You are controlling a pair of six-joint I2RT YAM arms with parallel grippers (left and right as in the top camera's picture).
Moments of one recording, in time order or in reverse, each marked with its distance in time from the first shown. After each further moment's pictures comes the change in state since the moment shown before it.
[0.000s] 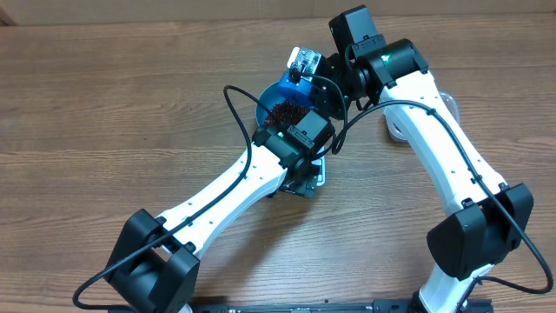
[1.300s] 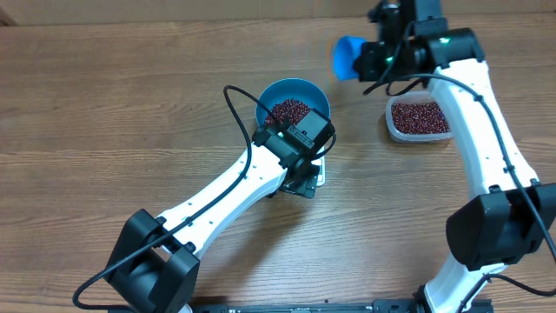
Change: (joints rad) left arm 0.000 0.000 0.000 0.000 0.000 0.000; right arm -0.254 0.000 0.000 0.100 -0.057 0.888
